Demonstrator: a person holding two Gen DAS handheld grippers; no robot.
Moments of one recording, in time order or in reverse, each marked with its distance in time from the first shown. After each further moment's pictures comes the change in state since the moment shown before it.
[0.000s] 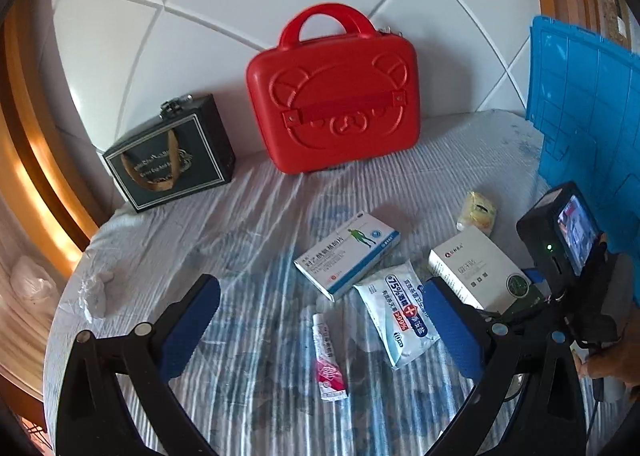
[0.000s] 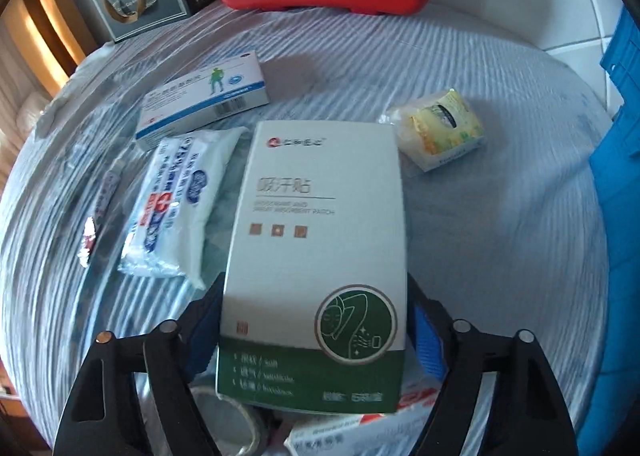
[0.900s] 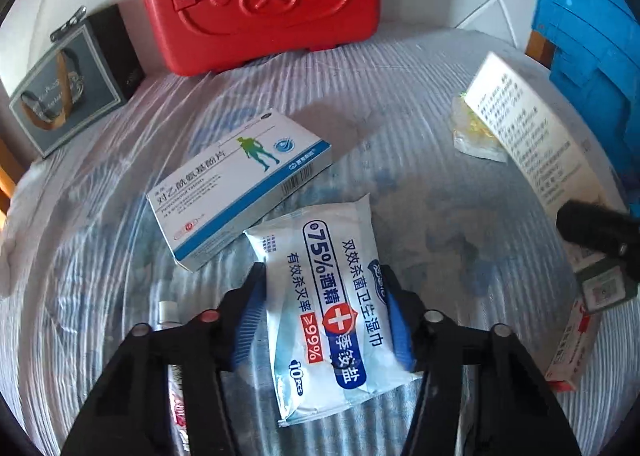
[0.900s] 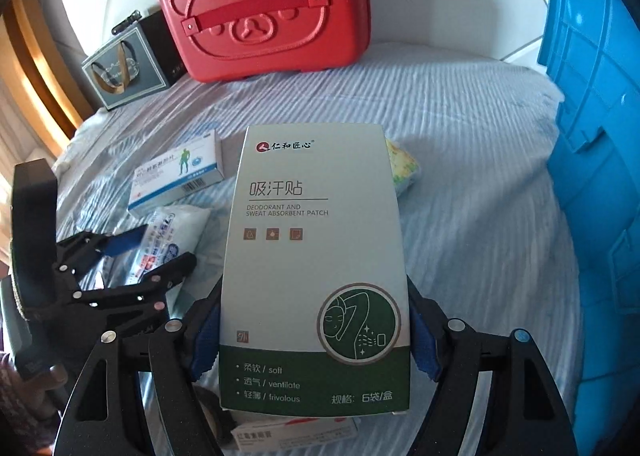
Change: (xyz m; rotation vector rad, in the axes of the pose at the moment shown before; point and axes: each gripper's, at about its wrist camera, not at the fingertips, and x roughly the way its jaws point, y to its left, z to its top) left arm 0.123 -0.059 -0.027 0.008 0.243 -0.168; right arm -0.047 -0.053 0.002 0.109 -0.170 0.038
